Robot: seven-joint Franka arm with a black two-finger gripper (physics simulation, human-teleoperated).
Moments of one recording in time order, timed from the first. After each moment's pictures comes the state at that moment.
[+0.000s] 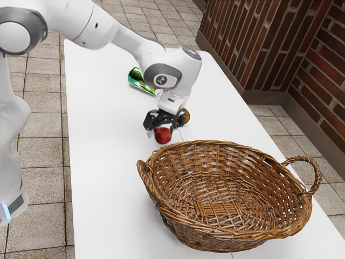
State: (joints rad) arm -0.43 -0.06 0.48 -2.14 0.06 1.99 1.38
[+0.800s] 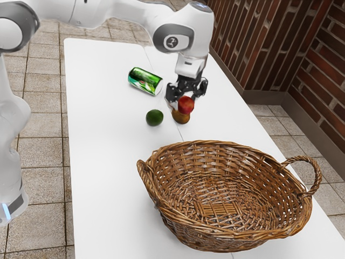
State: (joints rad) arm -0.44 -0.10 0.47 -1.87 0.06 1.90 1.36
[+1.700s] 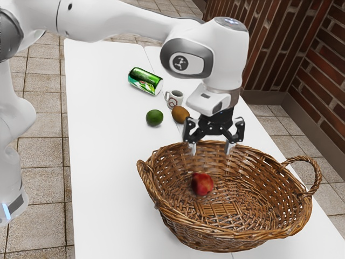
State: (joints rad) arm -0.67 -0.05 0.25 -1.68 0.00 1.82 1.32
